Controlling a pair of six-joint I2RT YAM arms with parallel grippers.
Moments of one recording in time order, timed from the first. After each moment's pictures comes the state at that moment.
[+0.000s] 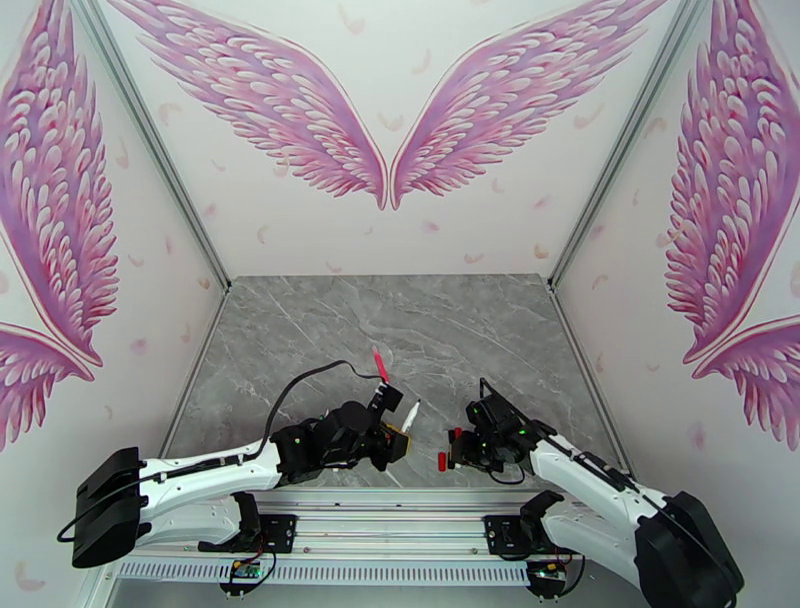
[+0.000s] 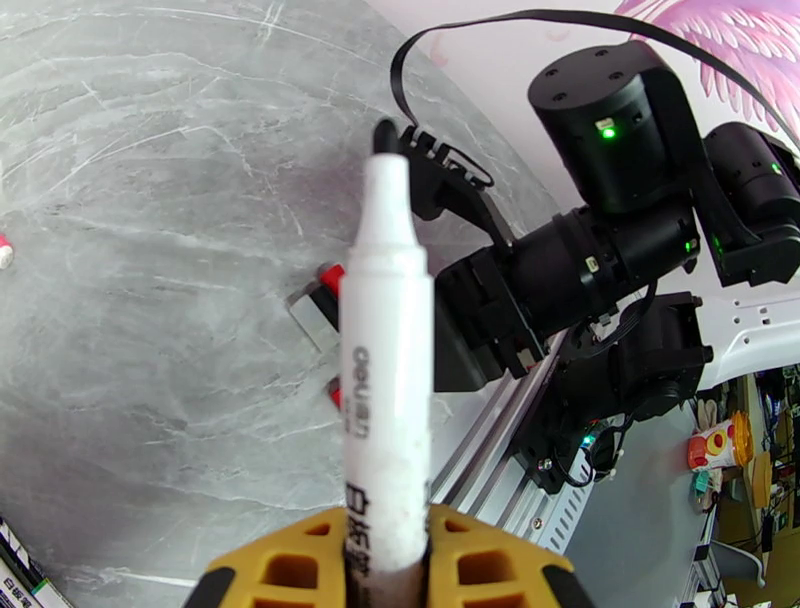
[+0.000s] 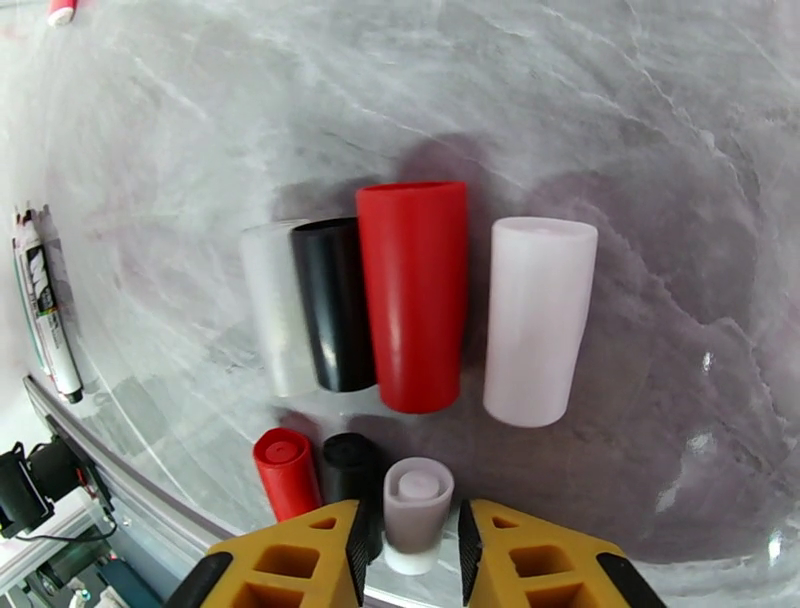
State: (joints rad) left arm -1.12 1.19 0.65 -0.01 0.09 -0.62; right arm 0.47 1.02 0.42 -0.60 -0.31 0.68
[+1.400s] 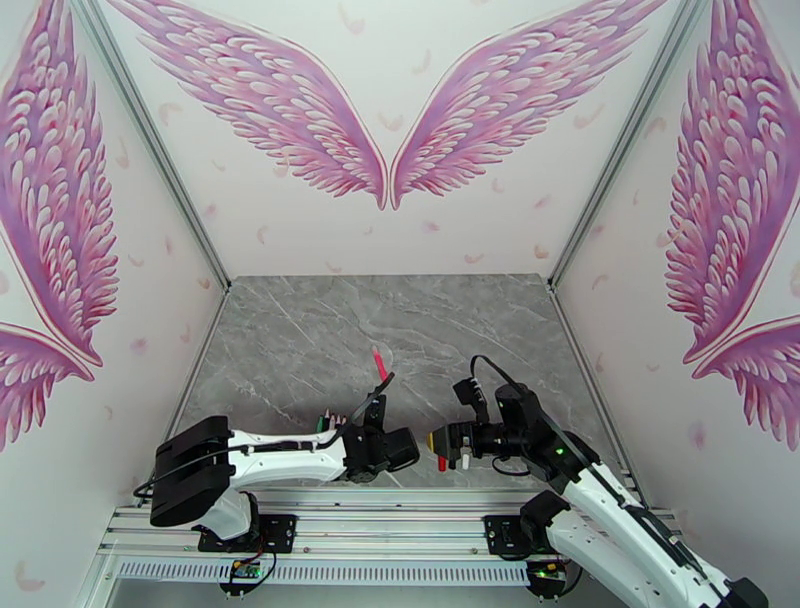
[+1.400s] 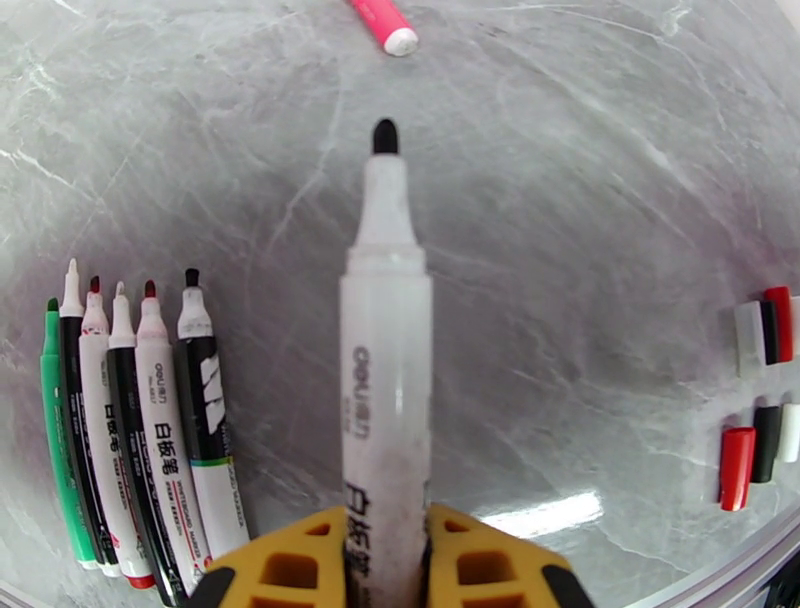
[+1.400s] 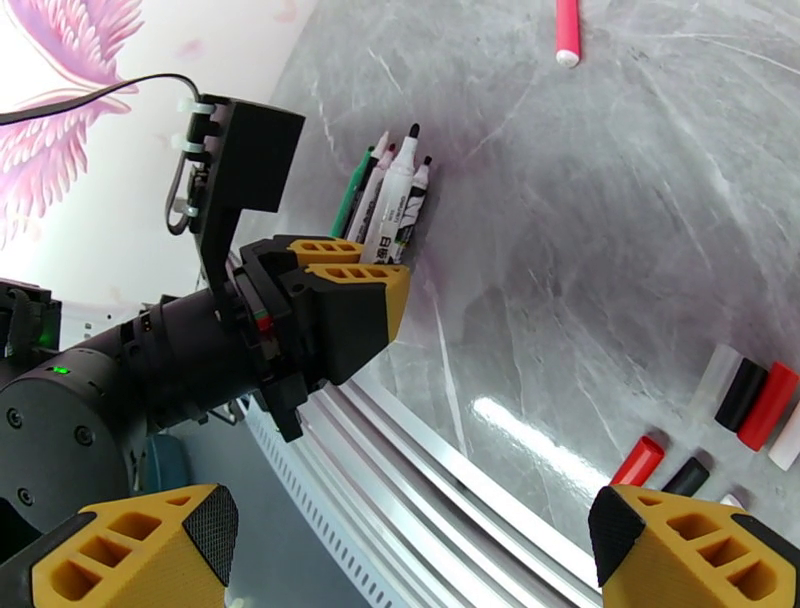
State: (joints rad) left arm -1.25 1.60 0.93 -0.64 -0.52 -1.08; right arm 0.48 0.71 0.53 -0.57 -0.64 0.50
